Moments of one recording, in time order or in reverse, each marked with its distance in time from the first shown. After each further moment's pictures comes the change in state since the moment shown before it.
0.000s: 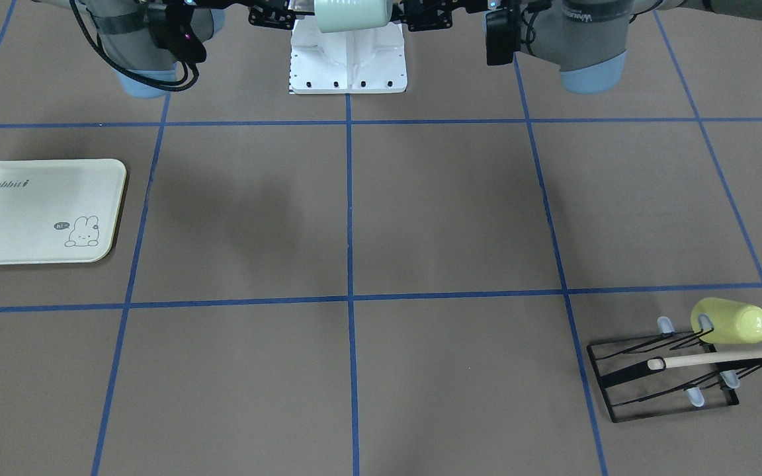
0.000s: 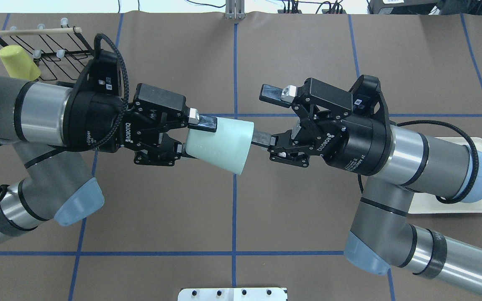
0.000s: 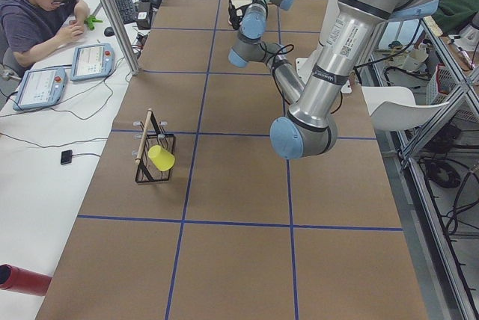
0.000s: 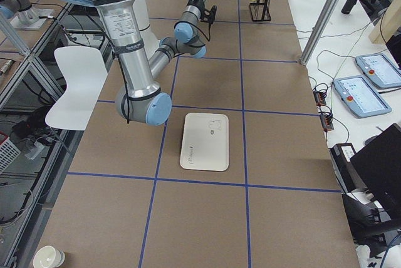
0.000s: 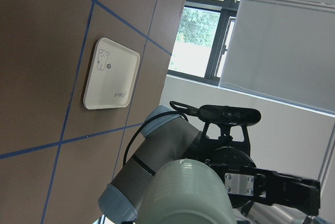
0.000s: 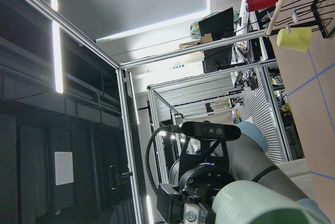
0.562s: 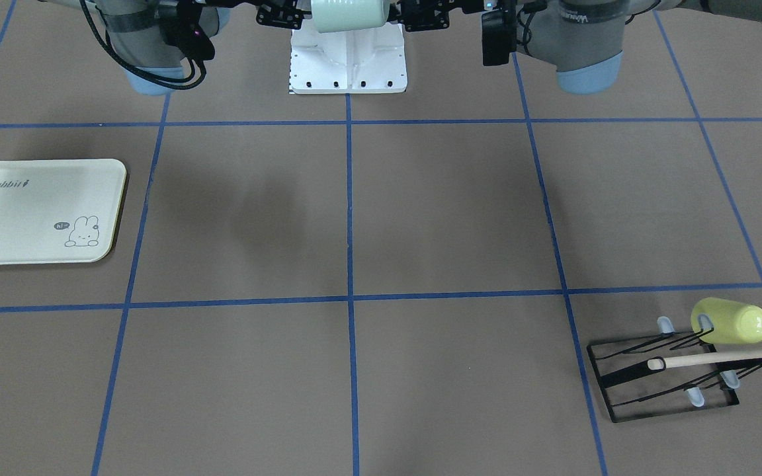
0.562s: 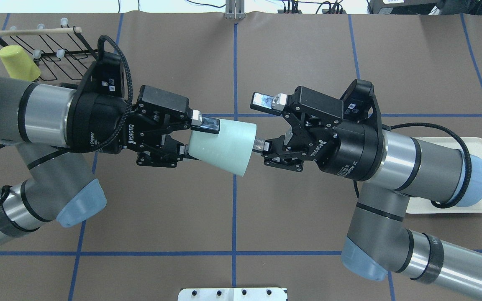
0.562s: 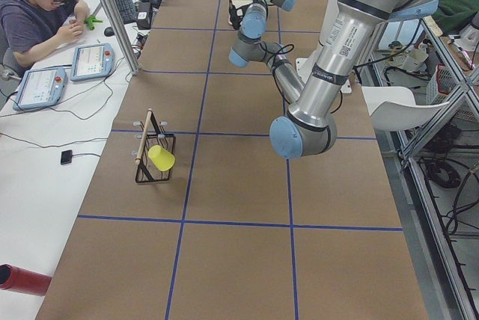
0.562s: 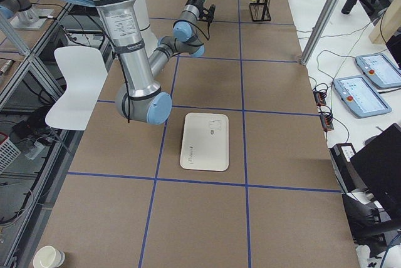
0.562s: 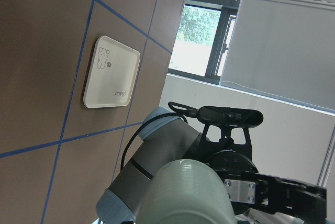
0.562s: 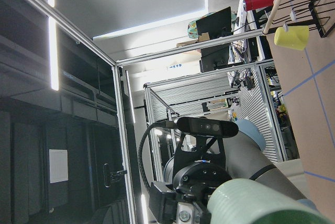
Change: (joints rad) left arm 0.005 -0.004 0.003 0.000 0.001 0.002; right arm -0.021 0.005 0.001 -0.017 -0.001 -0.053
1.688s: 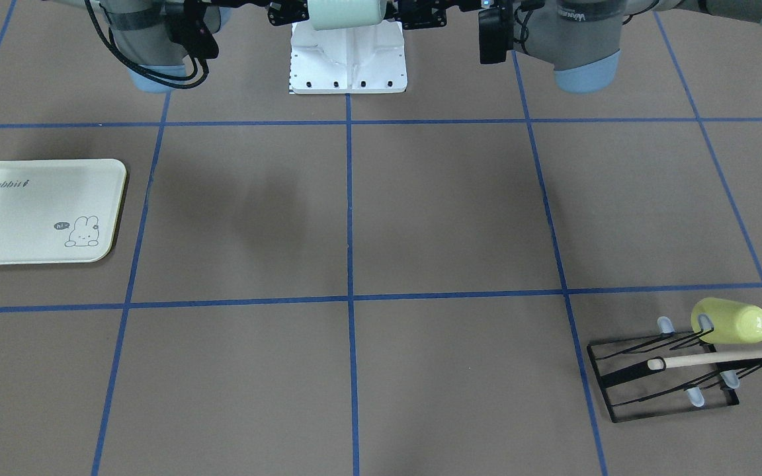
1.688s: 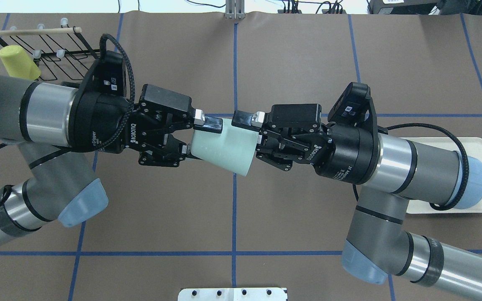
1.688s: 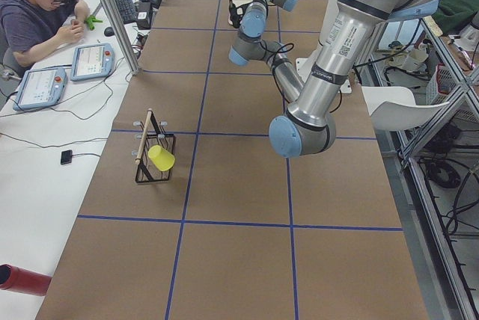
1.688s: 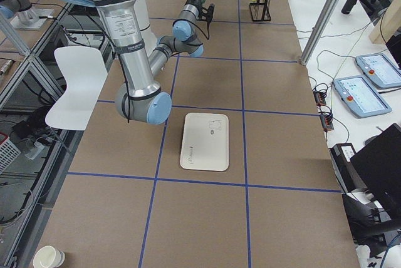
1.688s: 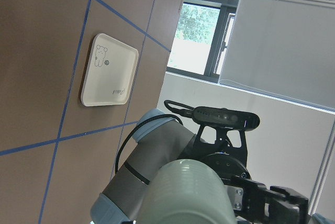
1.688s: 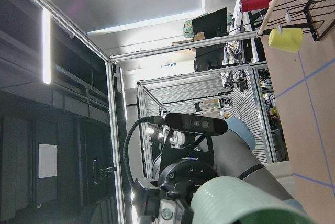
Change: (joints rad) left arm 0.001 -0.009 0.000 0.005 0.000 0.001; right arm -0.006 -0.002 0.006 -0.025 0.011 -0.029
